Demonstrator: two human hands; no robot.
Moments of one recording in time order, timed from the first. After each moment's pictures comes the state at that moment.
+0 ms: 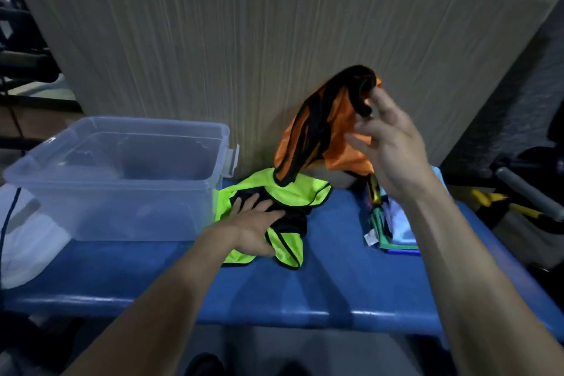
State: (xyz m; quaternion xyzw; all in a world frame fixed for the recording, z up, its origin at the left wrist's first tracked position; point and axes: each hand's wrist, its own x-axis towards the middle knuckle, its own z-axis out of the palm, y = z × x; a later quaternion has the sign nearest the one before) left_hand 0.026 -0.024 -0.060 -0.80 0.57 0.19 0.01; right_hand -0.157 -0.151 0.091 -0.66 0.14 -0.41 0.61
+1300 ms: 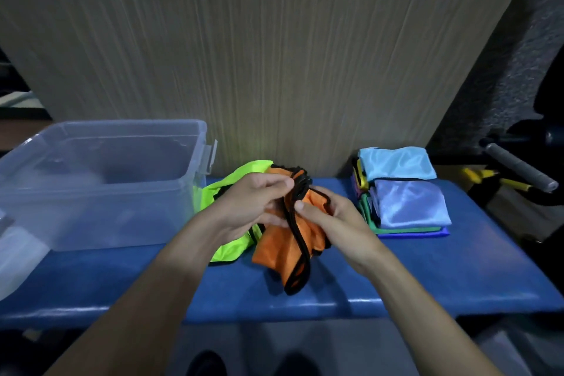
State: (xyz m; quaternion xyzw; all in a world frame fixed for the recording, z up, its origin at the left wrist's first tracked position) left_hand -0.028 -0.024 0.002 -0.60 0.39 0.45 -0.54; right_hand -0.184 -0.133 -0.035 -0.69 0.19 -0.25 0.65
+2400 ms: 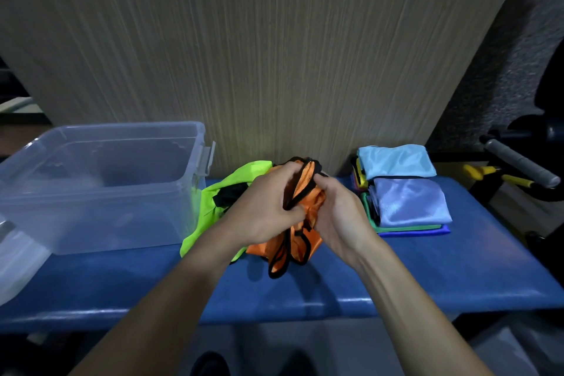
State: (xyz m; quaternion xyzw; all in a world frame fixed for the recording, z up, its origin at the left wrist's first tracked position) left_hand -0.043 -0.033 -0.002 -0.67 0.59 0.16 -0.42; right_hand -0.163 -0.123 -0.015 -0.45 0.22 -0.30 0.81
